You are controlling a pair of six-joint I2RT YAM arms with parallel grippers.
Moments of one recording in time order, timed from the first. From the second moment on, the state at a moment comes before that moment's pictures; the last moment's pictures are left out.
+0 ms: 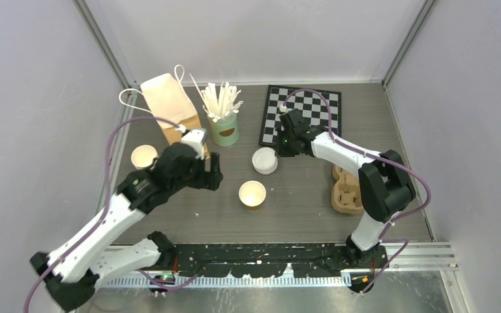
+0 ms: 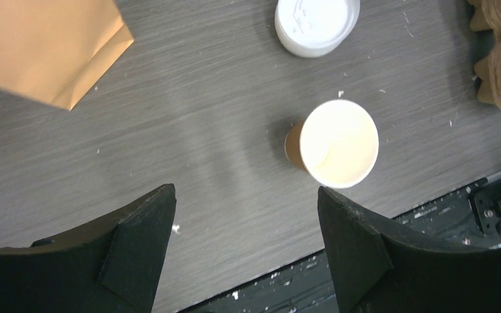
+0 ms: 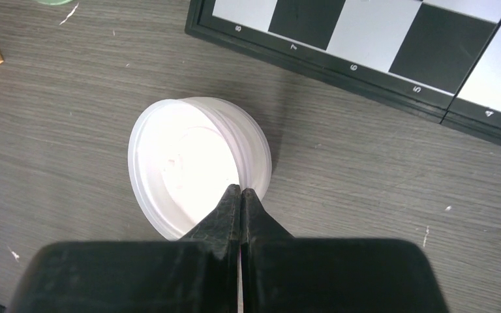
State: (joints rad) left arm -0.75 0.81 0.98 -0.83 -0.20 -0.42; right arm 0.54 1.72 1.21 -0.41 0.01 0.46
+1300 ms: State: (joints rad) left arm -0.74 1.72 1.21 -0.35 -0.25 -0.46; right arm 0.54 1.41 1.04 -0.43 0.05 0.46
